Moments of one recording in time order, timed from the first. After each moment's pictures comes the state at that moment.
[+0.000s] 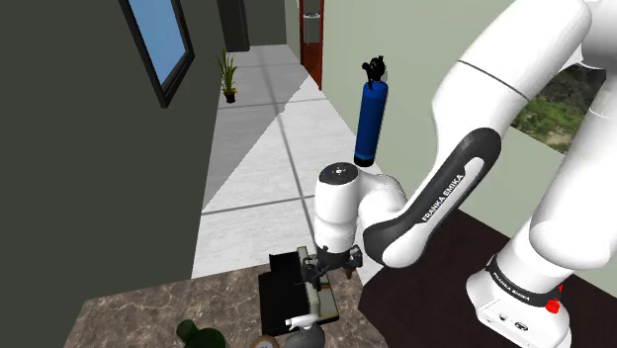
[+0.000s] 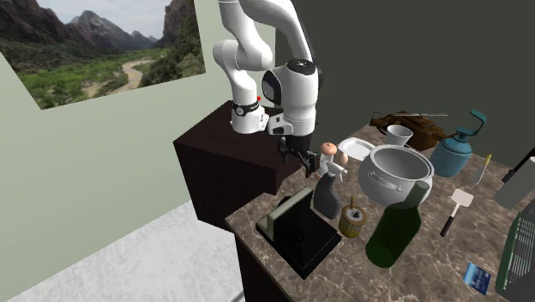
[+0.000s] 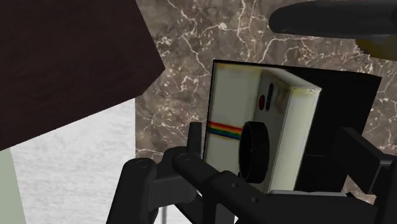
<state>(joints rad) -0.01 0.16 0.81 -2.56 -0.11 2.66 1.30</state>
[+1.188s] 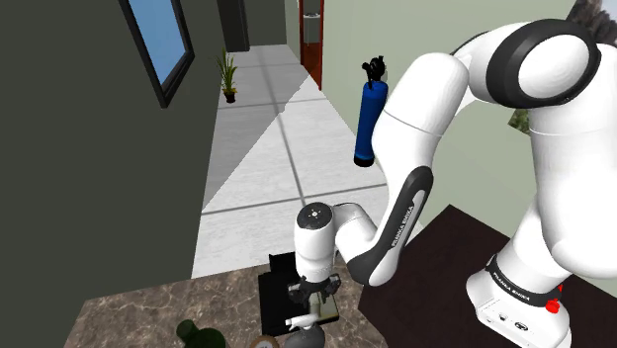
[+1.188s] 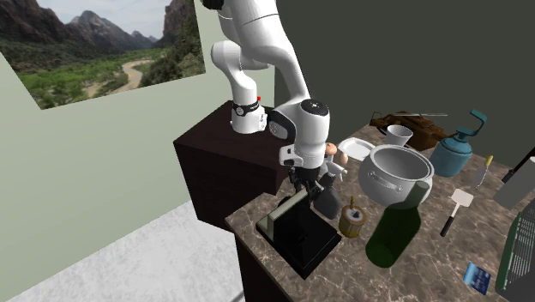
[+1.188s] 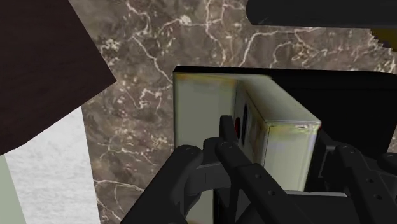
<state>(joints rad) 0.31 0.52 0.47 -2.36 -0.54 2.77 1.70</state>
